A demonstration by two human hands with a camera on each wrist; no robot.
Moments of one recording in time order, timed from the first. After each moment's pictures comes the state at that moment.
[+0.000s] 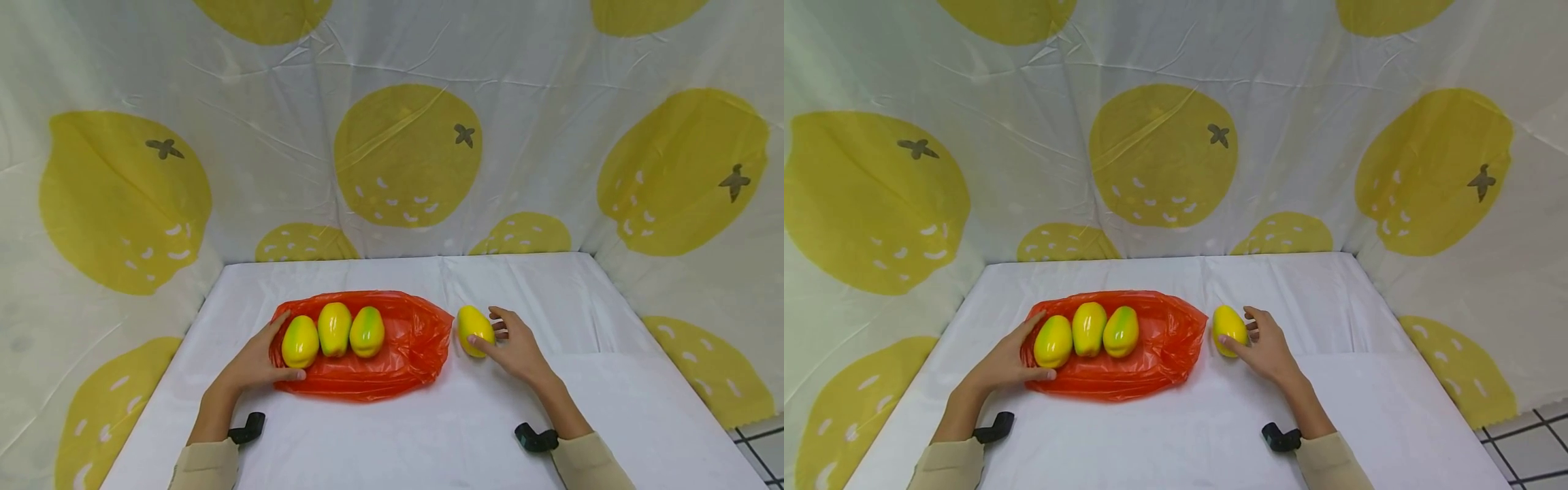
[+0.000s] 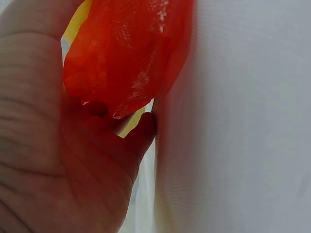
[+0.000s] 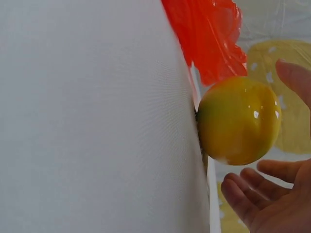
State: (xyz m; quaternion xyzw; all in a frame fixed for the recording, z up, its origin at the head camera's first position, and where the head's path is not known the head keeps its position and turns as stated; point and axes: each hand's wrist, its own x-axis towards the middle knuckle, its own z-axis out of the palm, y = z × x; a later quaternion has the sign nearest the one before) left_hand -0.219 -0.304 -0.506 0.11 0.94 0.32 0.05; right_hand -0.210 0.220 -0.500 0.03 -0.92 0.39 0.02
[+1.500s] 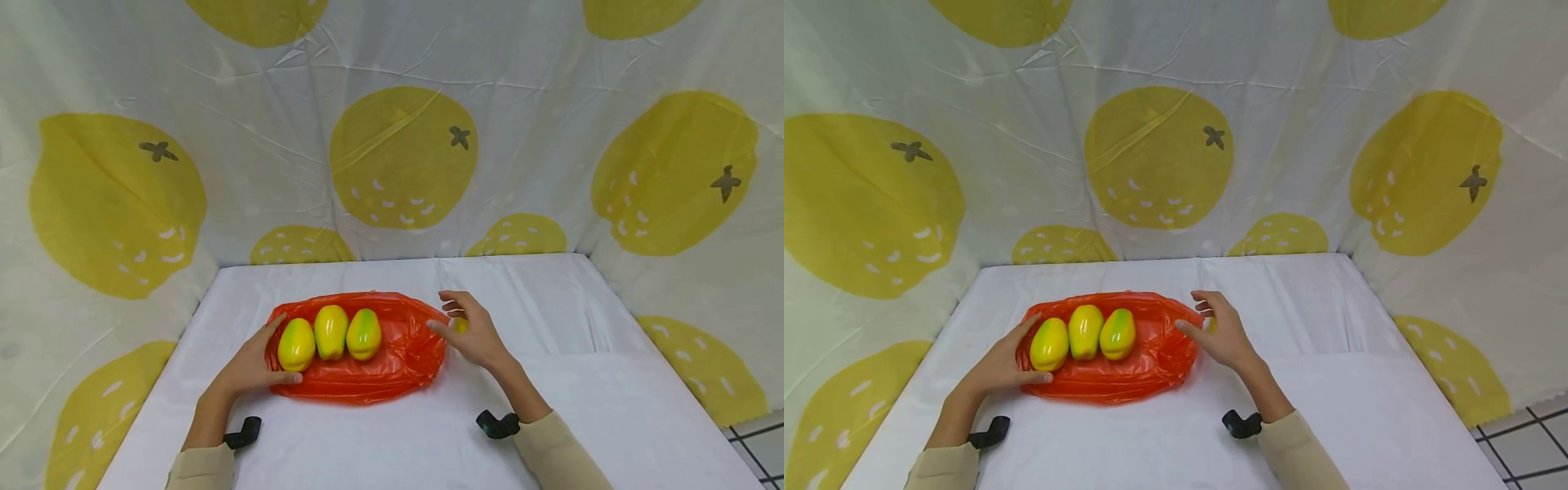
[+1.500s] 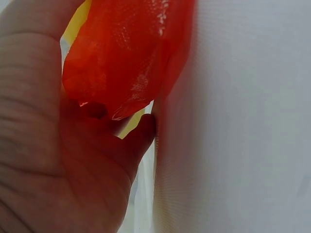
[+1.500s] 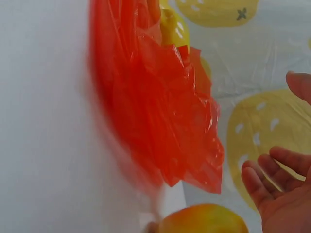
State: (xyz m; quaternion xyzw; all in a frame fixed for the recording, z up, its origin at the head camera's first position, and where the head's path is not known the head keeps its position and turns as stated) left_hand -0.218 -0.302 -0.505 0.12 0.93 0.33 0.05; right_hand -0.227 0.155 -0.468 0.15 -0.86 0.48 0.06
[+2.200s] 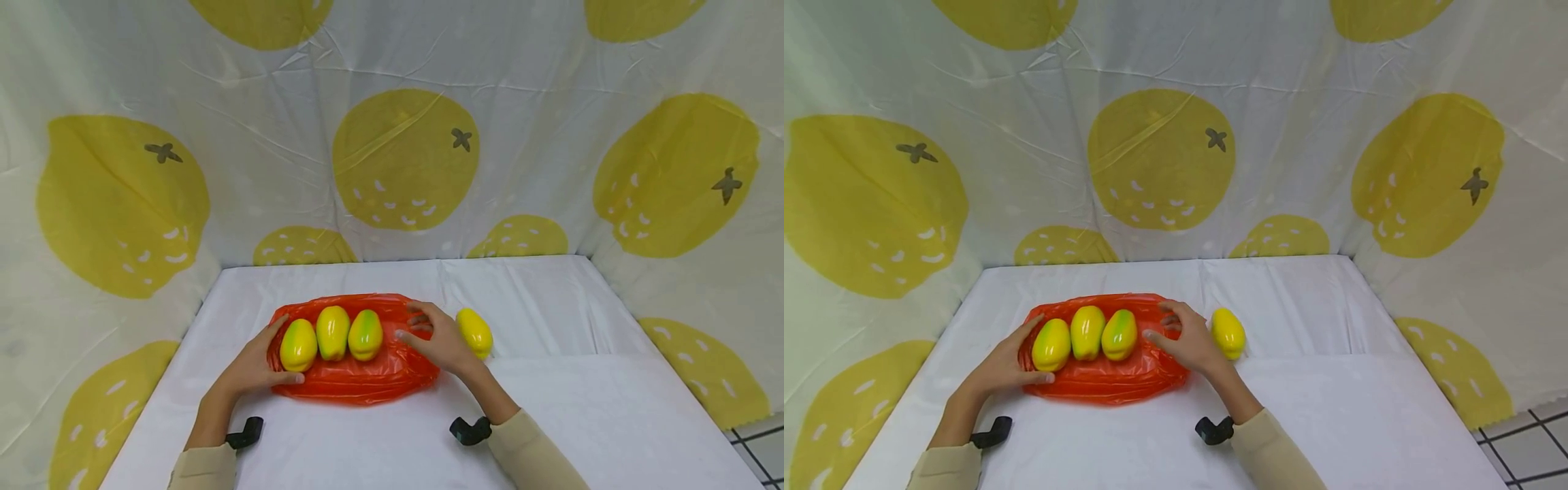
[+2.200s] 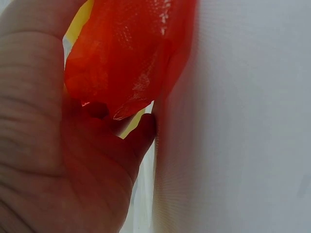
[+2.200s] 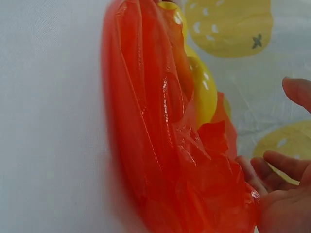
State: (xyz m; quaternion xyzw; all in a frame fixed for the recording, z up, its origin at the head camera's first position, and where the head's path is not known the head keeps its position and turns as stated) left_hand -0.216 -0.302 -0.504 0.12 0.93 0.33 0.04; right_hand -0.225 0.101 -0.472 0.16 -0.83 0.54 -0.04
